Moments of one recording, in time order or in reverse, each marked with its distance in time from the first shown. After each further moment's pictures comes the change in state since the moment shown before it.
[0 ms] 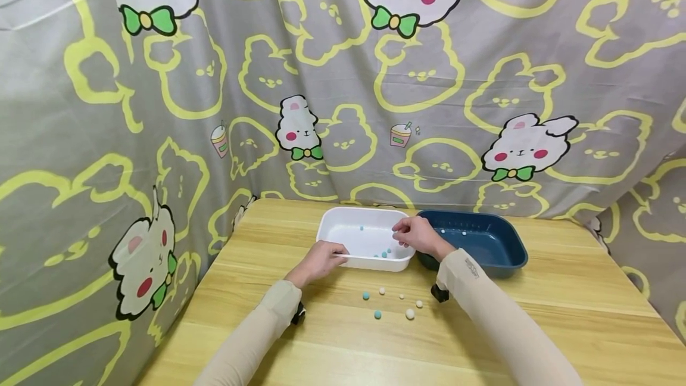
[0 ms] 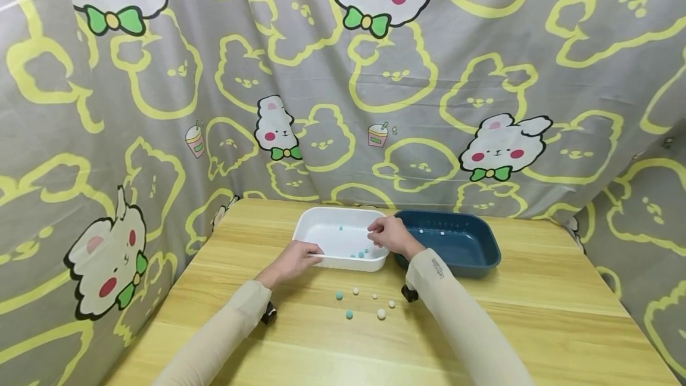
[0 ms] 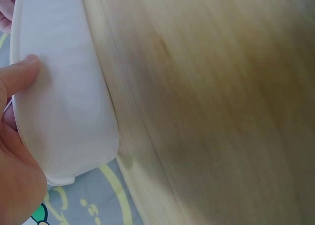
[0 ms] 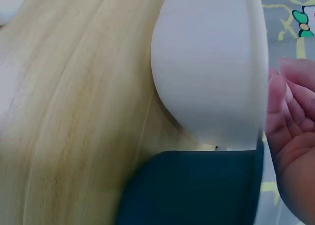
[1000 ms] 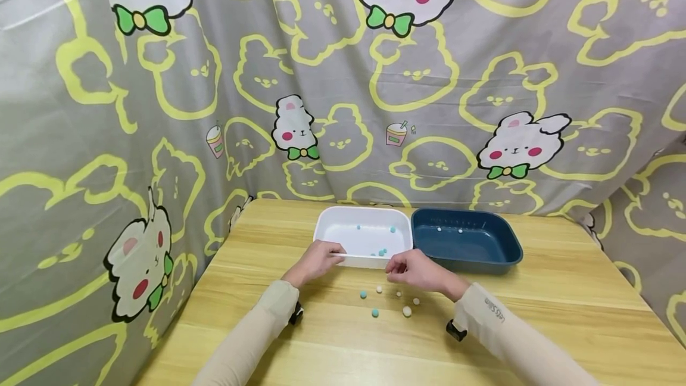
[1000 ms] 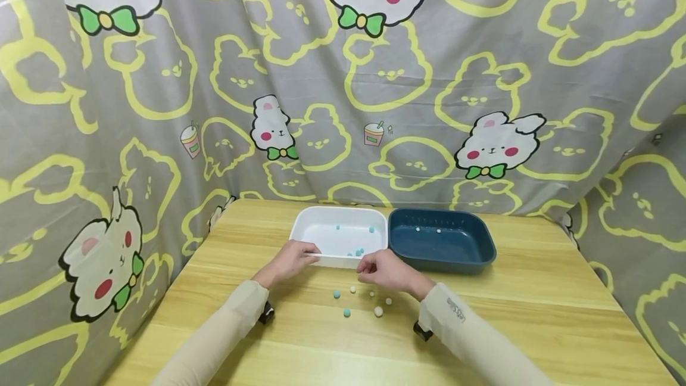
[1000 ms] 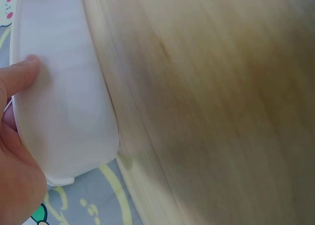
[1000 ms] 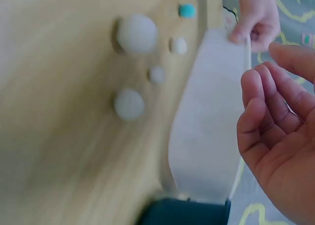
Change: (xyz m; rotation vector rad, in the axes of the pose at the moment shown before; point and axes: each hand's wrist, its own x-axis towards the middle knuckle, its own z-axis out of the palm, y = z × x) left_hand 0.000 0.001 -0.002 0.001 -0.005 0.001; right_hand -0.076 -0.020 0.026 -0.093 -0.180 -0.319
